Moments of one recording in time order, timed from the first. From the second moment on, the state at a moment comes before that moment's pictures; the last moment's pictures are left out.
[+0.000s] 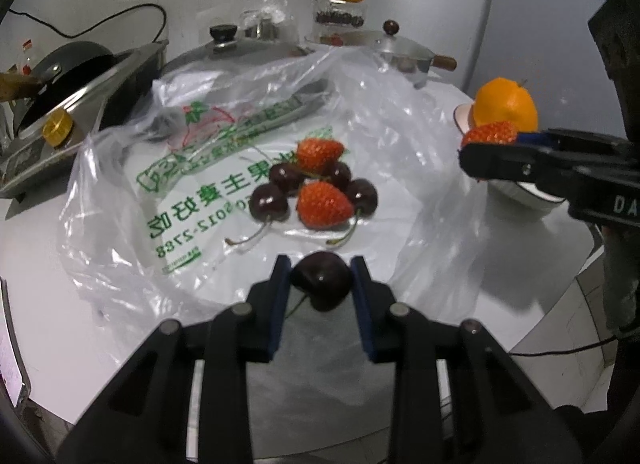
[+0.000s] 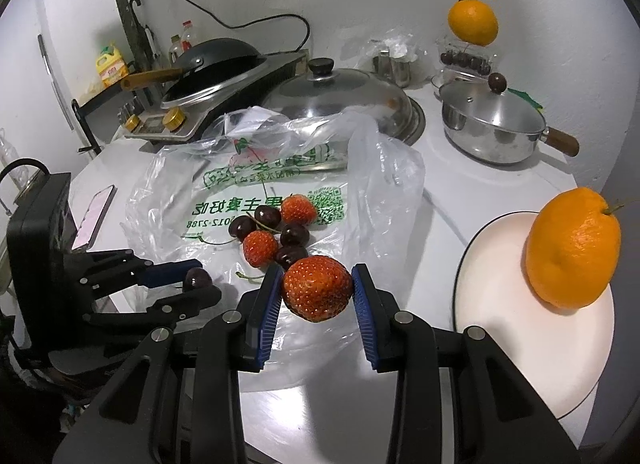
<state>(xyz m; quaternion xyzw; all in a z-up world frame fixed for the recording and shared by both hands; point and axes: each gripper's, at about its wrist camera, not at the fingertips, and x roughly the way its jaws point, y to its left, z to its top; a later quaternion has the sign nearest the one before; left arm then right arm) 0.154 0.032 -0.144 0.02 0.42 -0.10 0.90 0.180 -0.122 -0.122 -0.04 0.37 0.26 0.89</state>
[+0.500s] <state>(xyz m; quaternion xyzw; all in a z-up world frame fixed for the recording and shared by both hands) 0.151 0.007 -0.113 0.03 0.39 -0.11 0.91 0.175 -0.158 -0.106 -0.03 0.35 0.25 0.90</state>
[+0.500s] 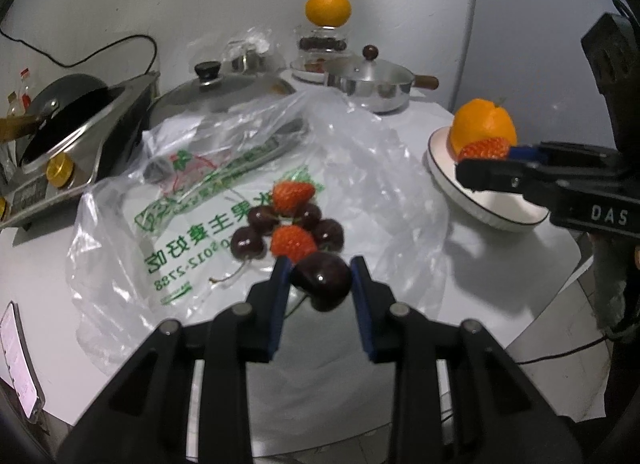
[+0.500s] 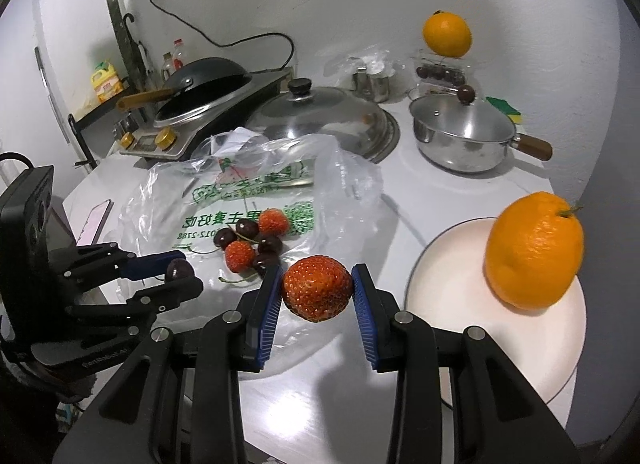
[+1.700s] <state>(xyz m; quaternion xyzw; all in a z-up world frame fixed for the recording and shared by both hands) 0.185 -0.125 -0.098 0.06 0.38 -0.19 0.90 0.183 -0.297 -0.124 0.02 0.35 0.17 0.92</state>
